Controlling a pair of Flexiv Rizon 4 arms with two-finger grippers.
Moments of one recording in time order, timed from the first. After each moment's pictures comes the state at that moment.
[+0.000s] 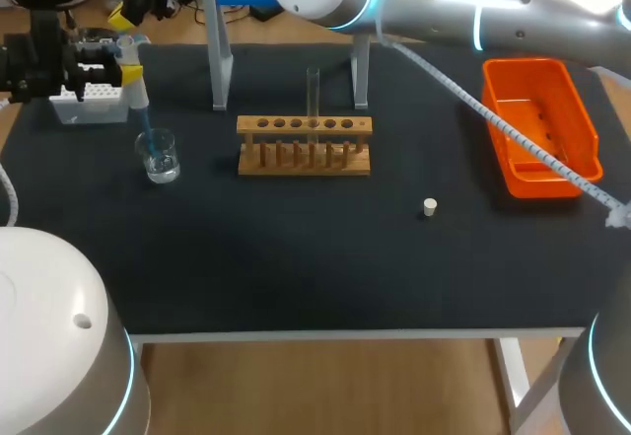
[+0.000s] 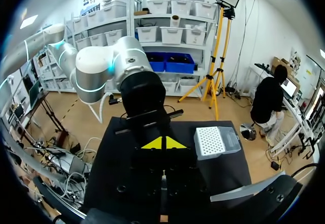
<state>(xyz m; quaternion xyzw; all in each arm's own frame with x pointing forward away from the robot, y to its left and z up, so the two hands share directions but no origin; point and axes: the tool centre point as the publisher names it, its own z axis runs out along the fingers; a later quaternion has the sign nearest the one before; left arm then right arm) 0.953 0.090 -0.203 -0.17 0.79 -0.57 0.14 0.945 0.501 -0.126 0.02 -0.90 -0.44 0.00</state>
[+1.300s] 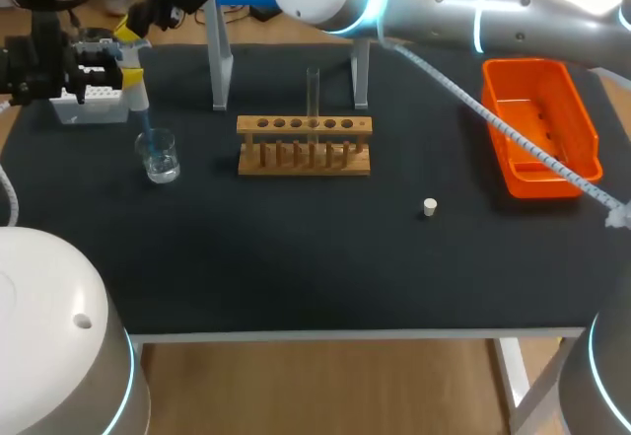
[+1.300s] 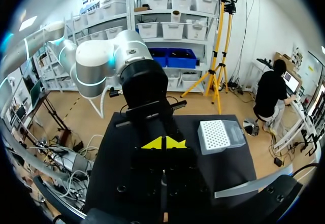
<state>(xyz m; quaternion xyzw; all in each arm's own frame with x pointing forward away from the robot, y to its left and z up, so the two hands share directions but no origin) 0.951 0.090 -0.206 -0.17 0.79 -0.57 0.14 0.939 0.496 -0.147 0.02 -0.90 -0.43 0.02</state>
